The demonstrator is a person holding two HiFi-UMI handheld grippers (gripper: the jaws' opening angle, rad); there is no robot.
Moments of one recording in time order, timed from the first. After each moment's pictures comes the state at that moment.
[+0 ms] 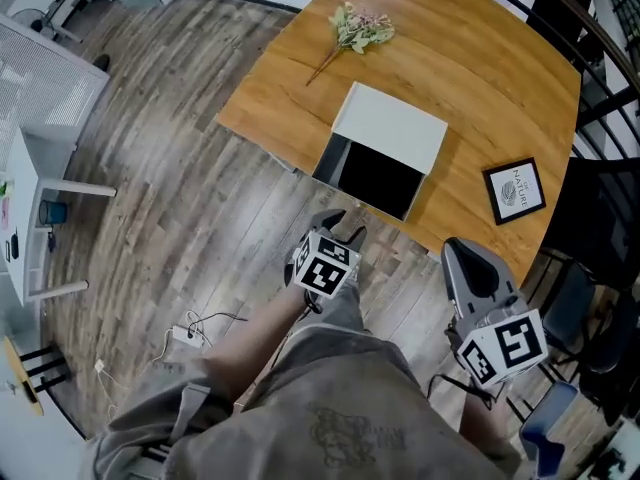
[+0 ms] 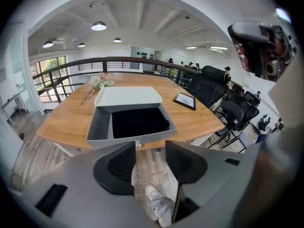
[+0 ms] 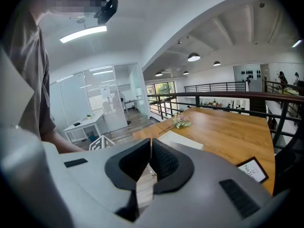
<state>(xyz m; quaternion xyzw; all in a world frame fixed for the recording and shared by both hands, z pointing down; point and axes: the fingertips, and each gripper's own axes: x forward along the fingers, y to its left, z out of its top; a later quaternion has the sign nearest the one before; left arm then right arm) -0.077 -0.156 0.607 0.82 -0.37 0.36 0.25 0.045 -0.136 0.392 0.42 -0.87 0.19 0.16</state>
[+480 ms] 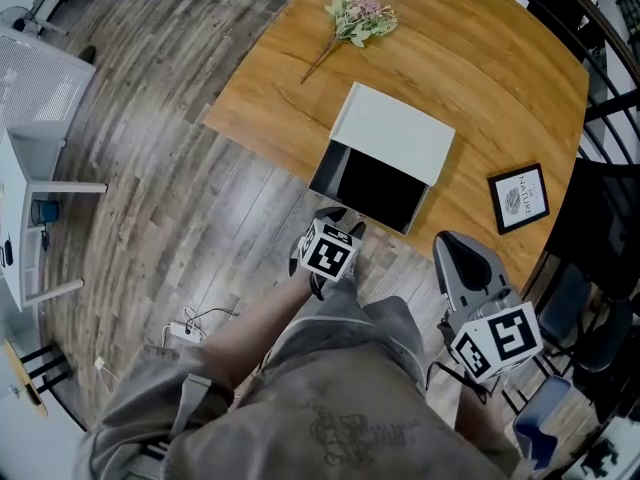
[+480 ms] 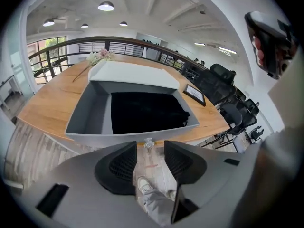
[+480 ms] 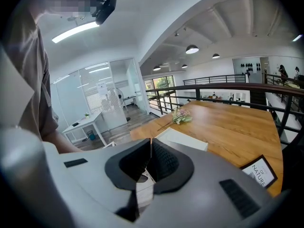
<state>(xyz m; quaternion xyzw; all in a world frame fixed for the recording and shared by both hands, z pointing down) -0.079 -0.191 0.672 0.79 -0.34 0.38 0.33 0.023 -0.190 0.421 0.42 -0.86 0.22 0.18</state>
